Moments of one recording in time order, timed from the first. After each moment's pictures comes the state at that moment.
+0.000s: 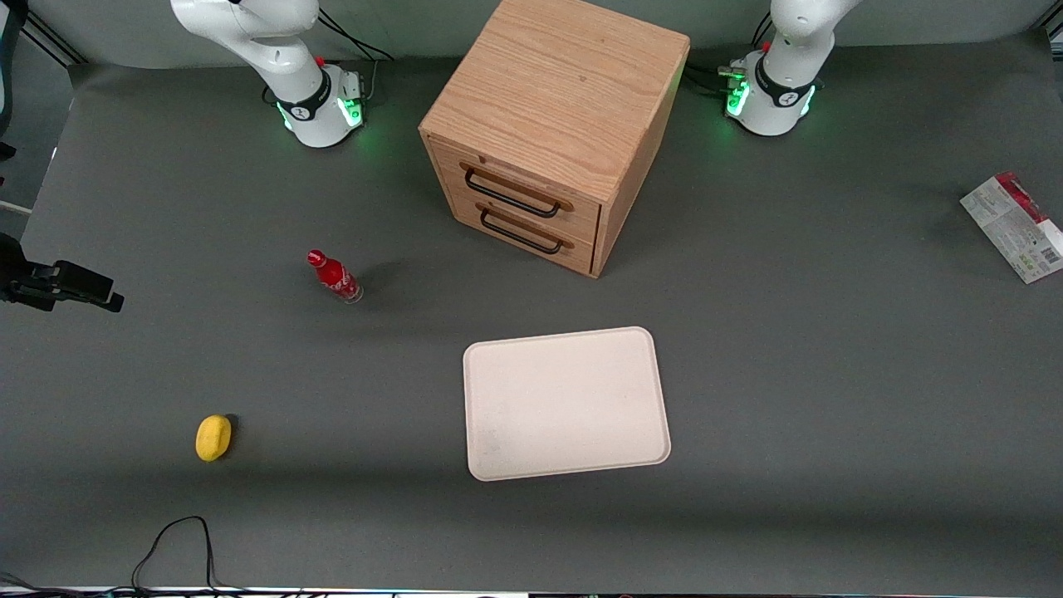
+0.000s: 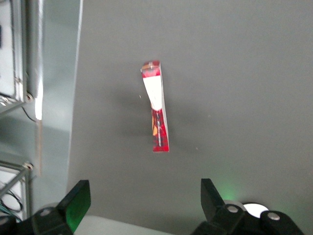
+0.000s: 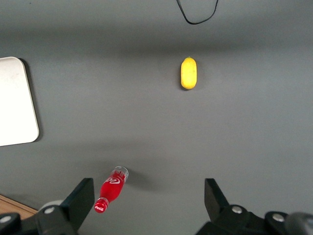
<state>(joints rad) 0.70 0.29 0.08 -1.36 0.15 1.43 0.48</state>
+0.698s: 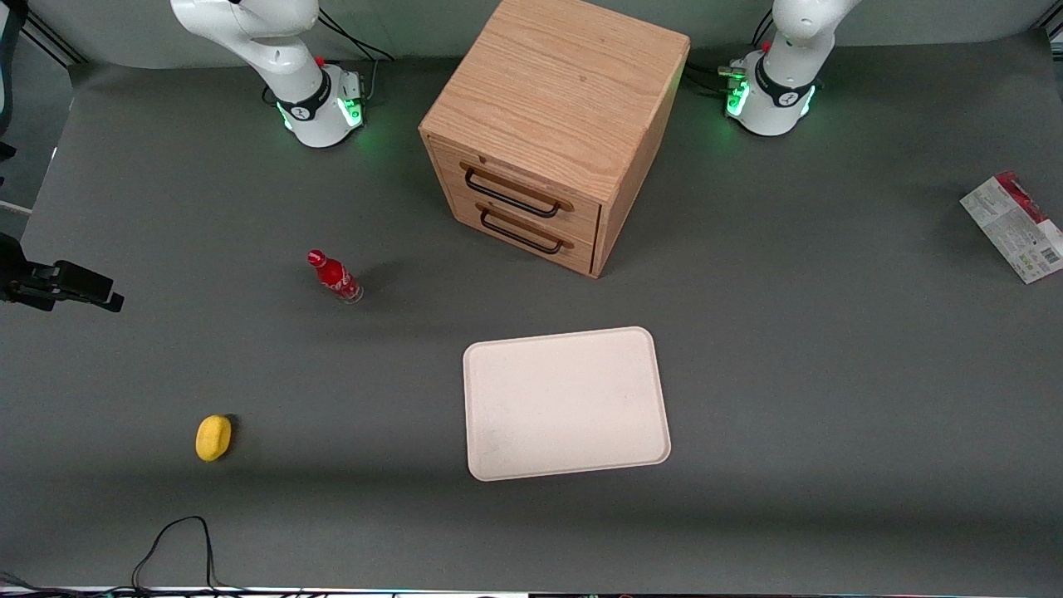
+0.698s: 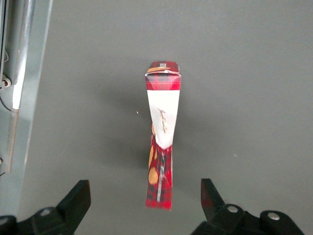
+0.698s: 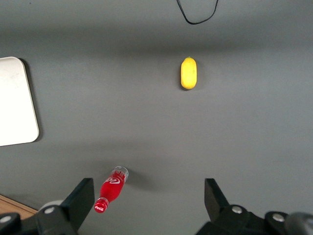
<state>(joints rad) 0.76 0.30 0.08 -1.85 0.15 1.98 0.32</state>
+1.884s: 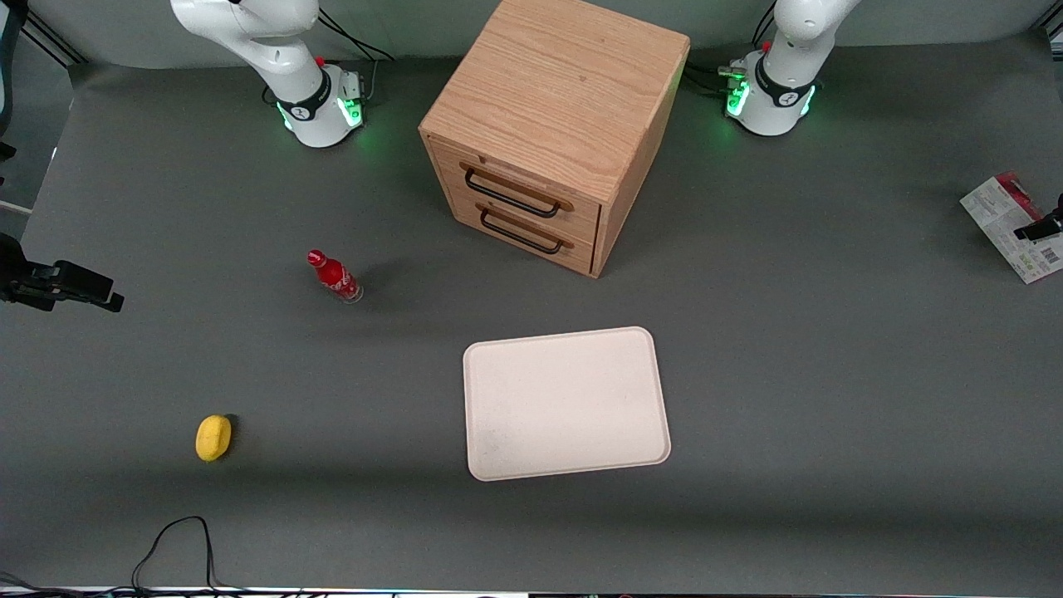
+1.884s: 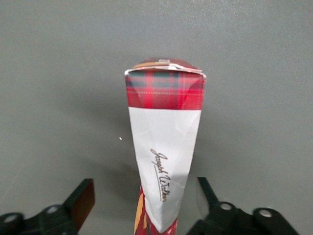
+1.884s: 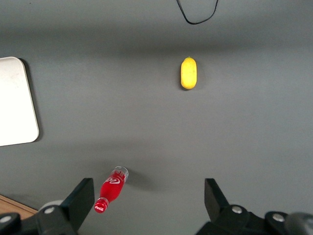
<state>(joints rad) 0.79 0.40 0.08 -2.02 0.14 2.29 0.30</state>
